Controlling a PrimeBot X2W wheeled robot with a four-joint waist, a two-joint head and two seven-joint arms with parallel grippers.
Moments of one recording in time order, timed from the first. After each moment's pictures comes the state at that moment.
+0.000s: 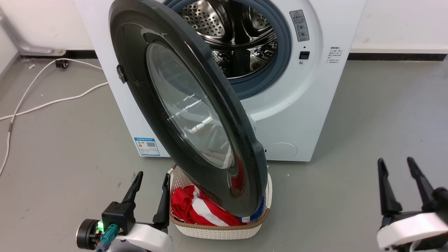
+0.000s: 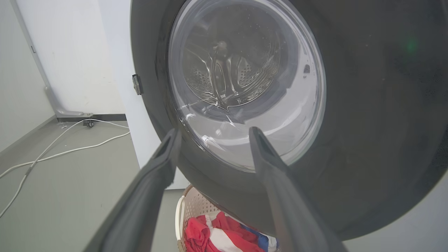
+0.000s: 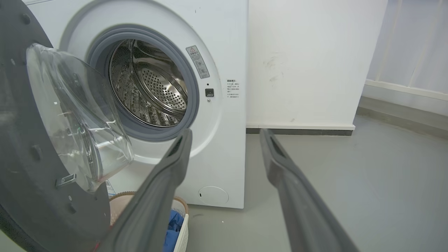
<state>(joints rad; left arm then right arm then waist) -0.04 0.08 -0.10 0.21 -0.13 -0.08 -0.26 0.03 -0.15 -0.09 -0.01 0.19 0.13 -0.12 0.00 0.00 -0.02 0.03</state>
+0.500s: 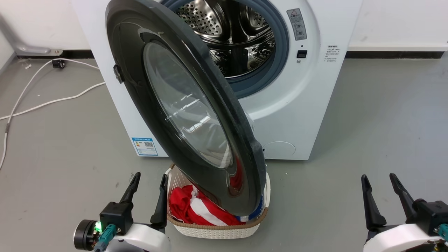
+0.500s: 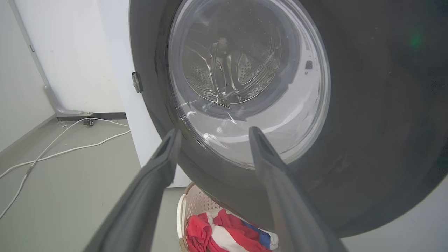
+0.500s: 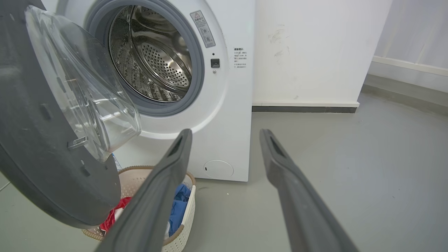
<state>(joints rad) -0.04 0.08 -0.09 0.22 -0.13 -0.08 -0.26 0.09 -0.08 -0.07 -0.01 0.12 0.13 -0.09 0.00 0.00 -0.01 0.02</state>
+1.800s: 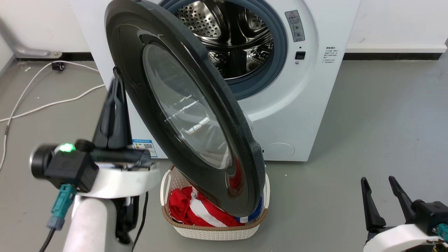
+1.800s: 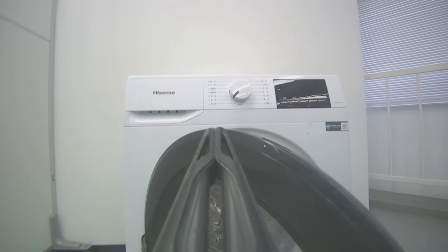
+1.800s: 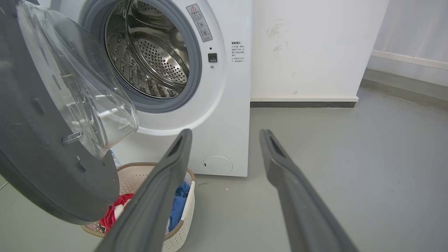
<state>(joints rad) -0.23 0.09 -0.06 -0.11 -0.13 -0.03 -0.26 0.08 -0.09 -0.06 0.03 0.13 0.13 -0.09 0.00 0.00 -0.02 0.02</state>
